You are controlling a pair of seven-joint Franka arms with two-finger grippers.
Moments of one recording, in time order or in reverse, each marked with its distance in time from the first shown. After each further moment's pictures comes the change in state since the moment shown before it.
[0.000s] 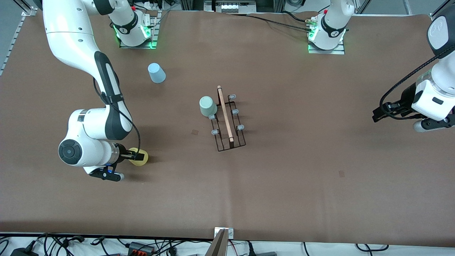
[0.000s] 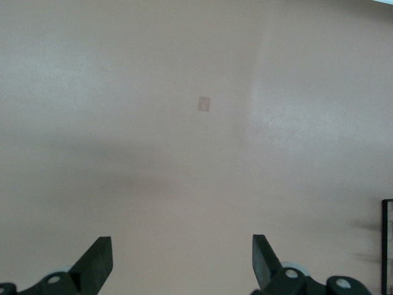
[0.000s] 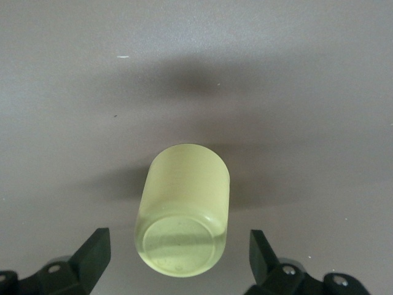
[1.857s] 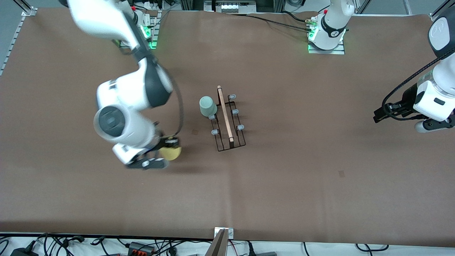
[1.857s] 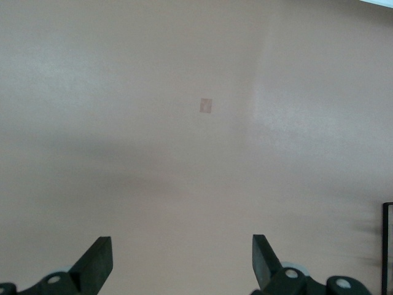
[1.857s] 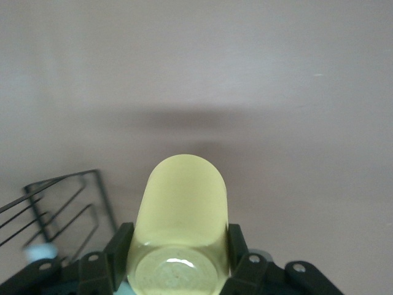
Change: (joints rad) left arm 0.010 0.000 -0.001 -0.004 -0.003 0.011 0.000; right arm 0.267 -0.055 0.005 0.292 -0.016 -0.201 0.129
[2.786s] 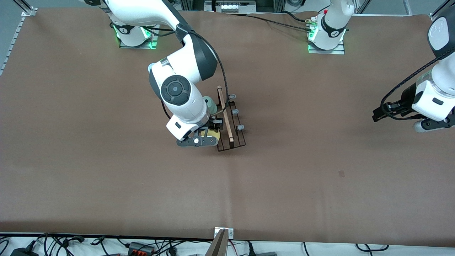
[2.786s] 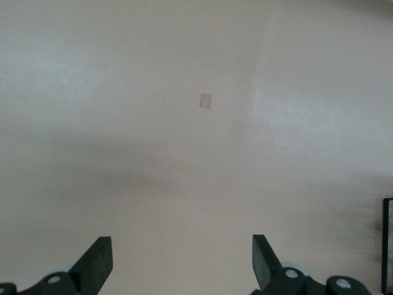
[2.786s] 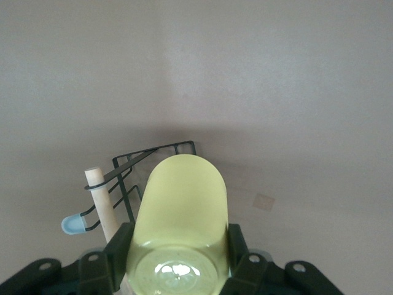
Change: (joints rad) left arm 0.000 0.000 -0.003 0.000 -0.001 -0.021 0.000; right arm 0.161 0.026 0.001 -0.002 0.041 0.087 0.150
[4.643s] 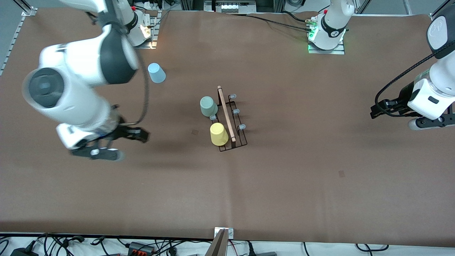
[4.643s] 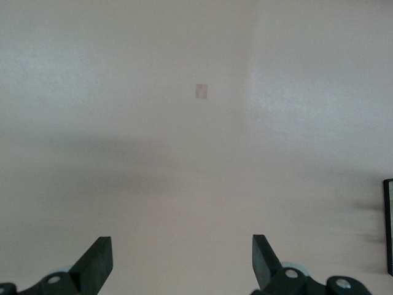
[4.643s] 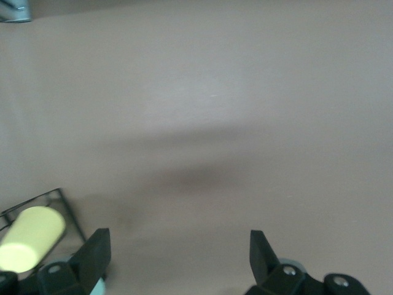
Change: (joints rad) left arm 0.000 -0.001 -0.006 0.003 0.000 -0.026 0.054; right arm -0.142 -0.148 -0.300 0.018 0.002 -0.243 -0.213
